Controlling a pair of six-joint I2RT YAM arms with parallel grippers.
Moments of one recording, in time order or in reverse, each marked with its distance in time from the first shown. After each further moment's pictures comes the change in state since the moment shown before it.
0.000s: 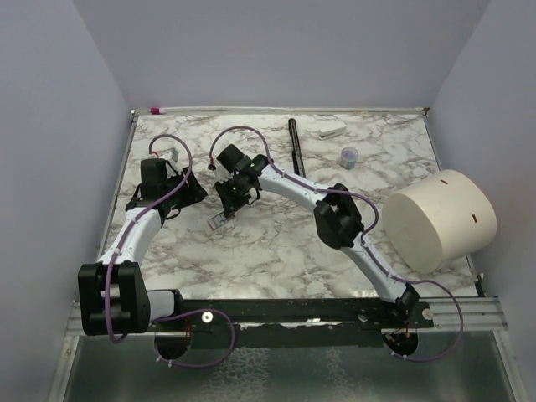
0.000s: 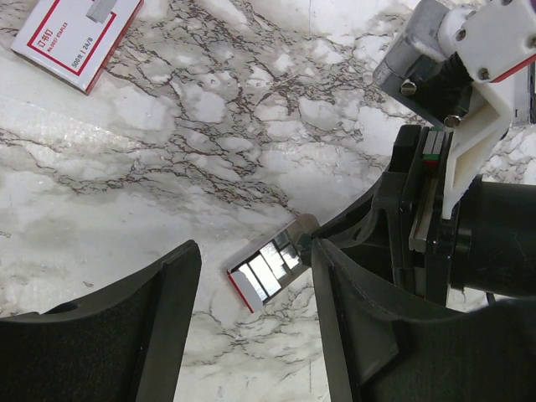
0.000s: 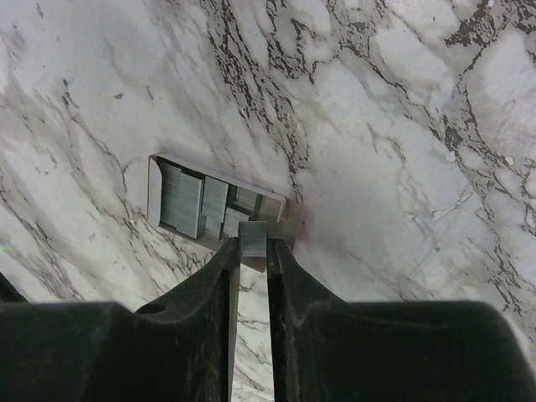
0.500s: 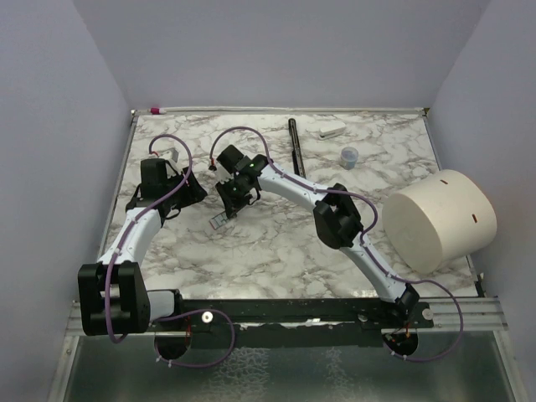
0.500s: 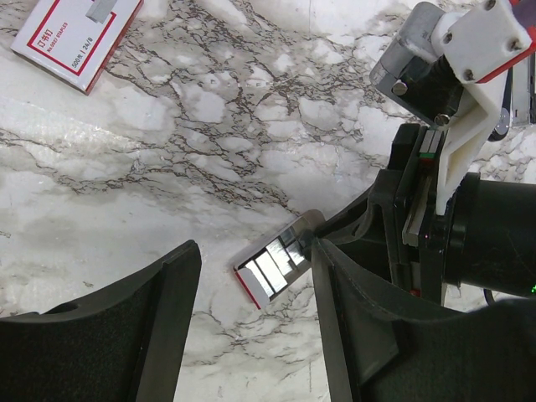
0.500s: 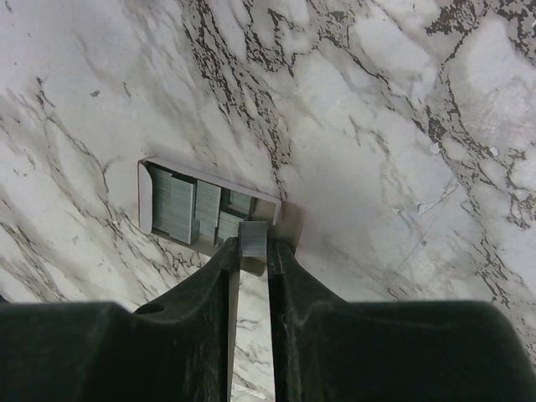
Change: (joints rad) left arm 0.000 0.000 0.000 0.000 0.000 0.000; right arm 0.000 0.013 0.009 -0.024 0.028 -0.008
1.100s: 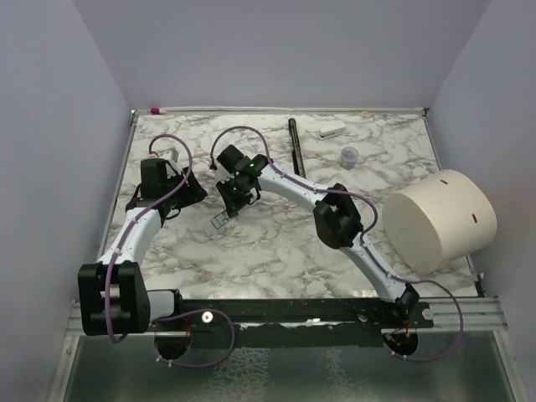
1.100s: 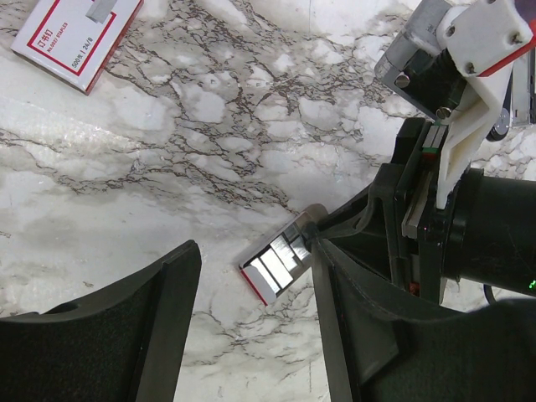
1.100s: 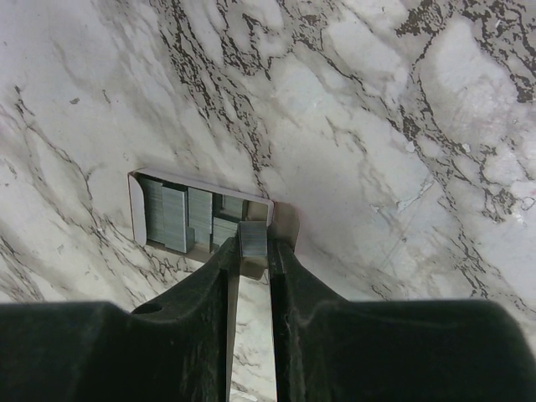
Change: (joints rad) left arm 0.000 0.000 0.000 0.000 0.000 0.000; right arm 0.000 0.000 0.005 -0.003 0.038 0.001
